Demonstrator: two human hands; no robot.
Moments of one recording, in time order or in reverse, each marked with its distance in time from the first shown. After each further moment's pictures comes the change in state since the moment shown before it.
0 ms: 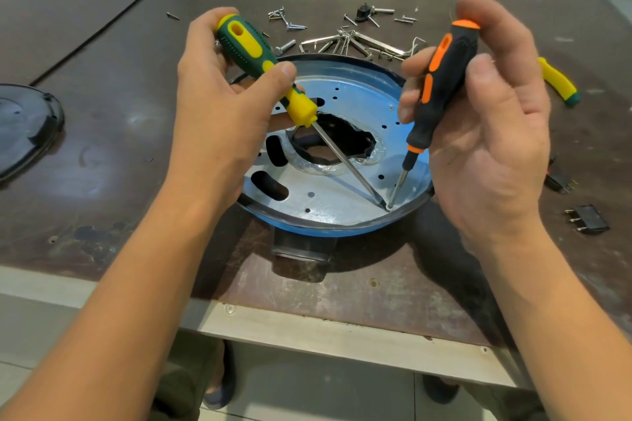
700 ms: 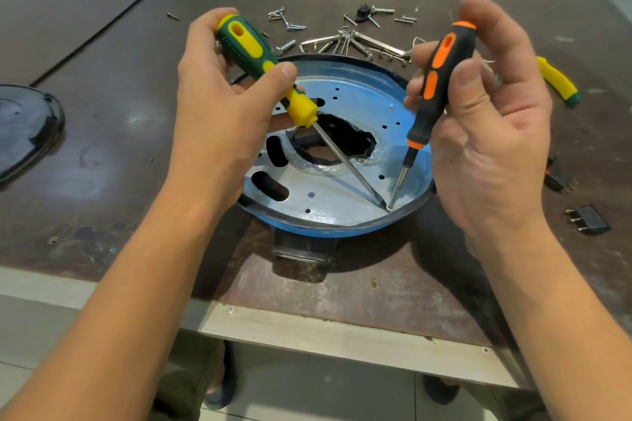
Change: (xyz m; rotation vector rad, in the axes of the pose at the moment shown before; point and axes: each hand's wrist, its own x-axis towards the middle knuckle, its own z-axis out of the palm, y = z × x) left_hand 0.000 0.001 0.000 -0.020 -0.006 0.005; right_hand 0.000 -0.001 0.000 -0.055 0.045 0.017
